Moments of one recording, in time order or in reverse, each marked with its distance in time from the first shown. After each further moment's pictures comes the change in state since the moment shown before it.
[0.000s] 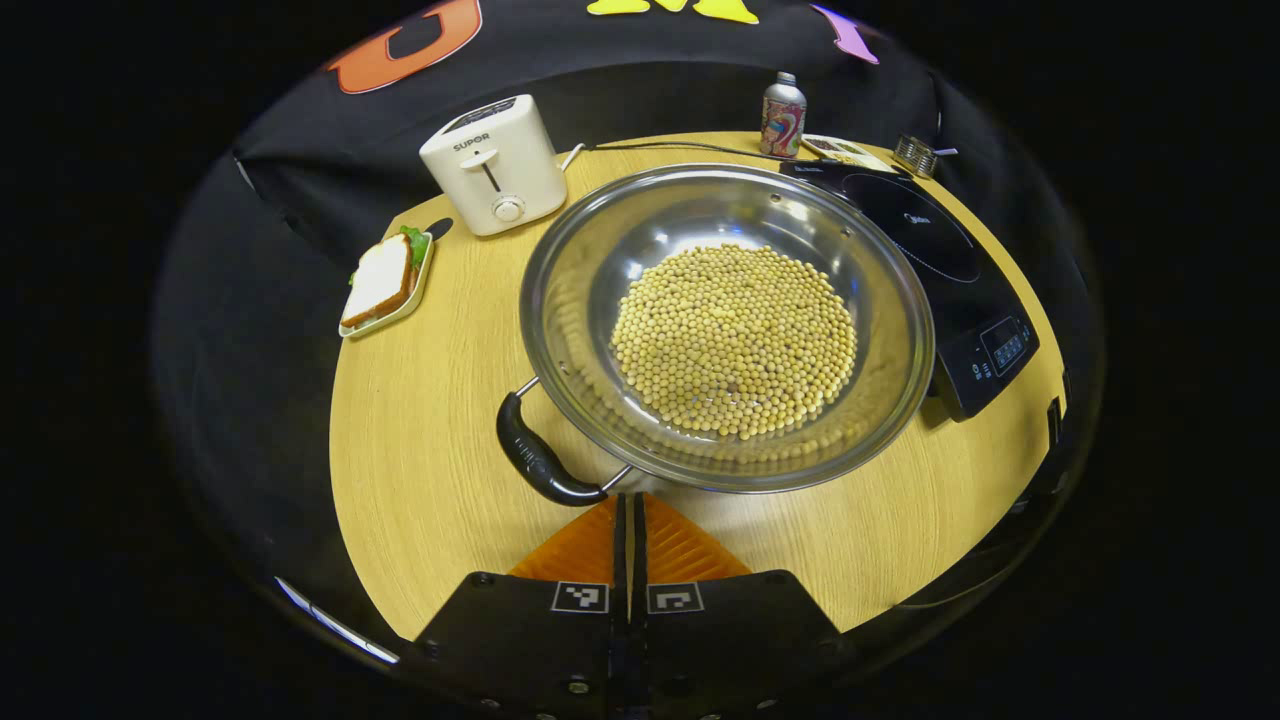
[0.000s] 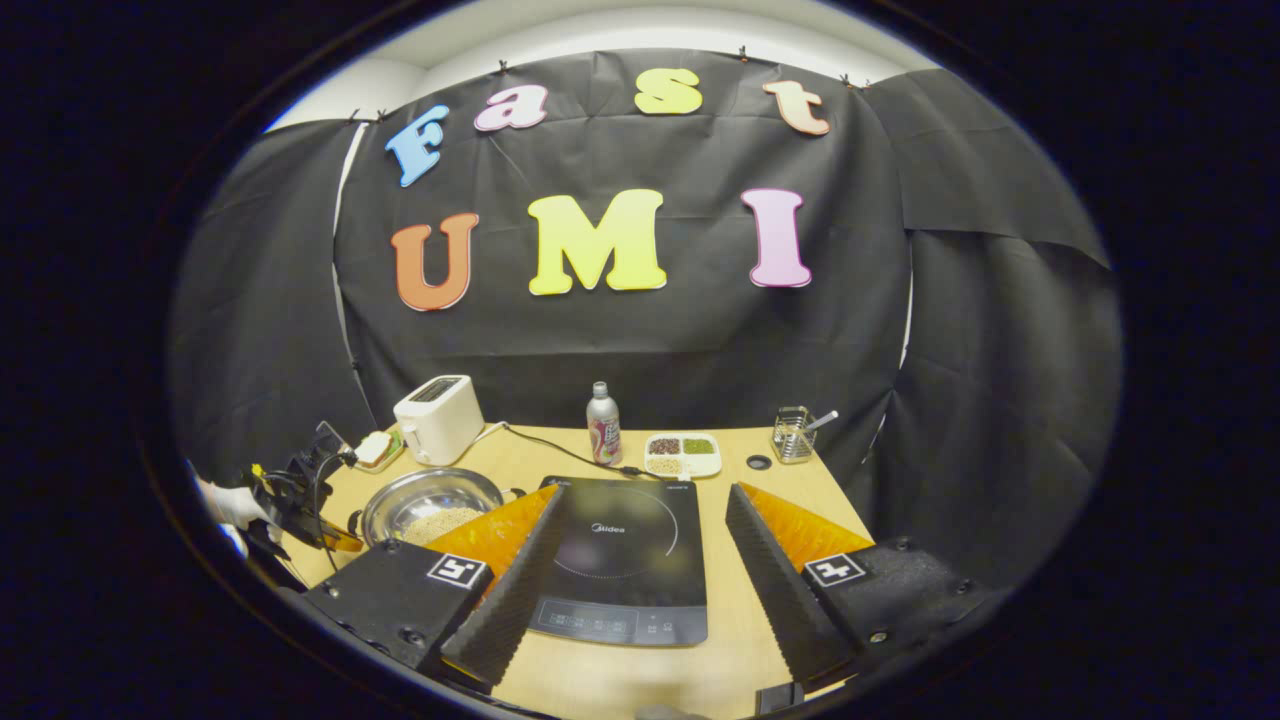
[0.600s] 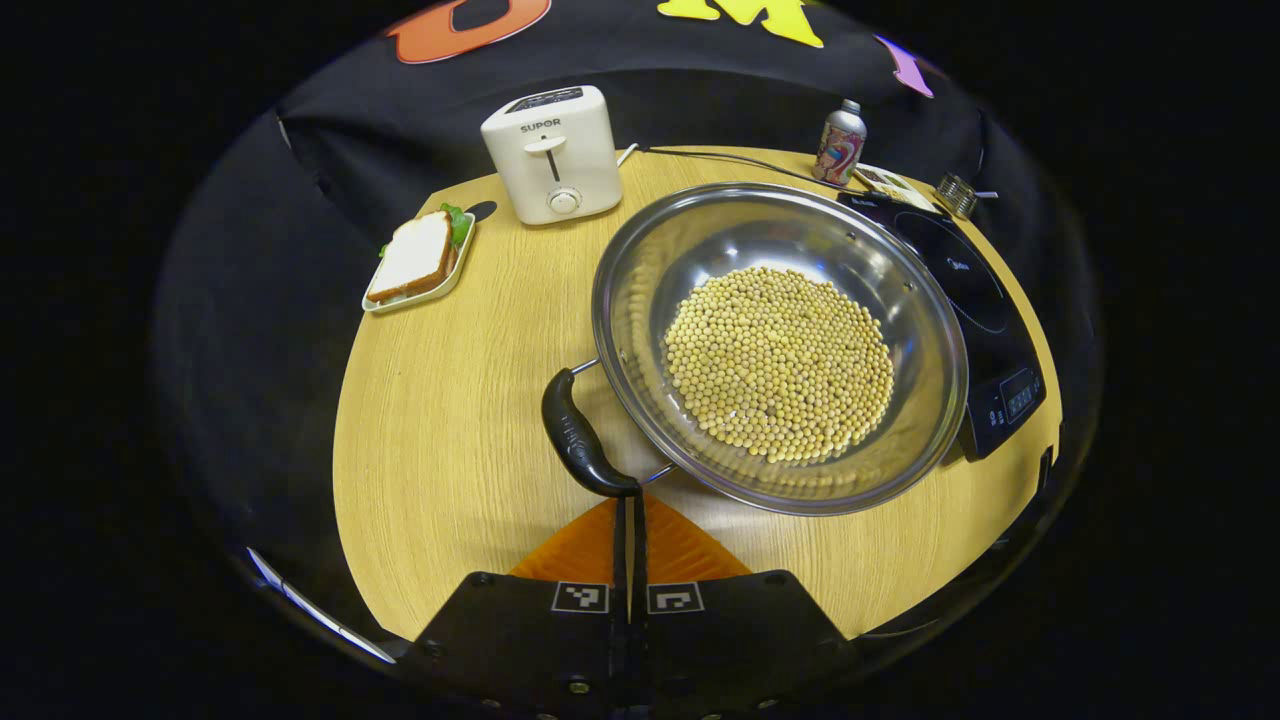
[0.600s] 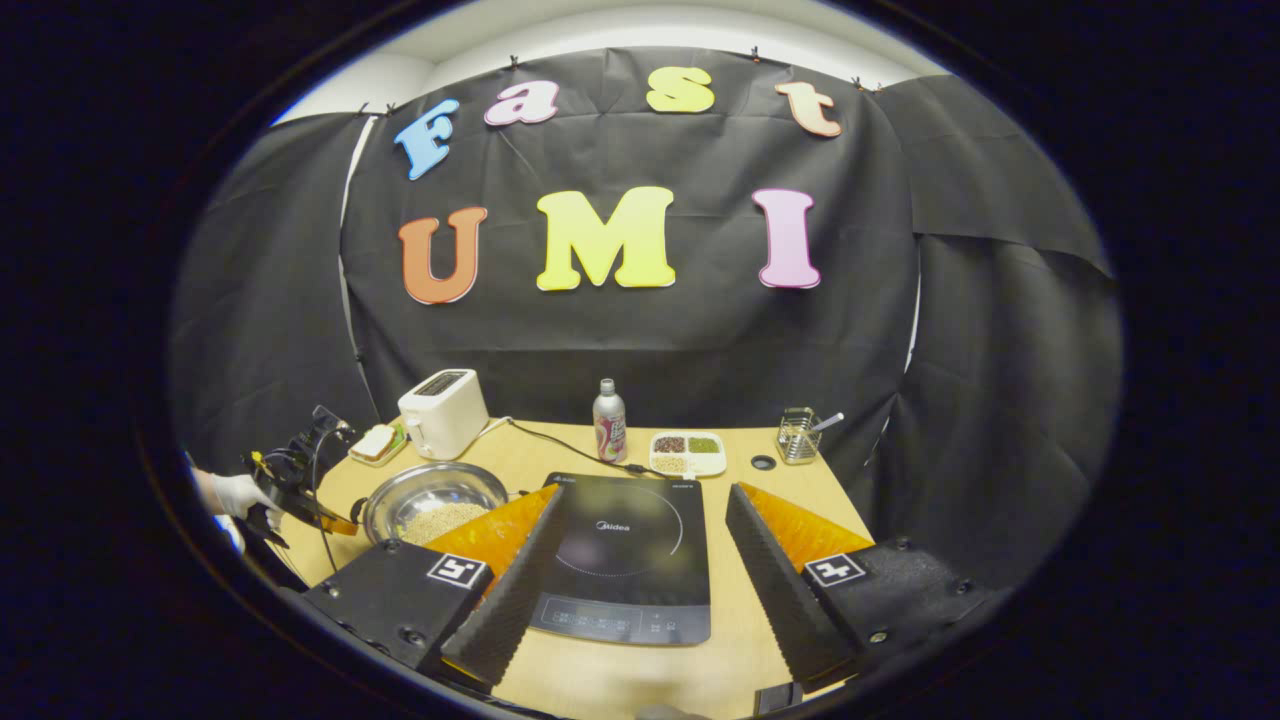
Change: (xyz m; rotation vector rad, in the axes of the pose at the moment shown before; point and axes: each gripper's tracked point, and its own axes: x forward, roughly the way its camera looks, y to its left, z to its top) left arm 0.010 0.026 0.012 -0.136 -0.011 -0.009; right arm 0.000 0.005 0.000 -0.023 0.011 0.002
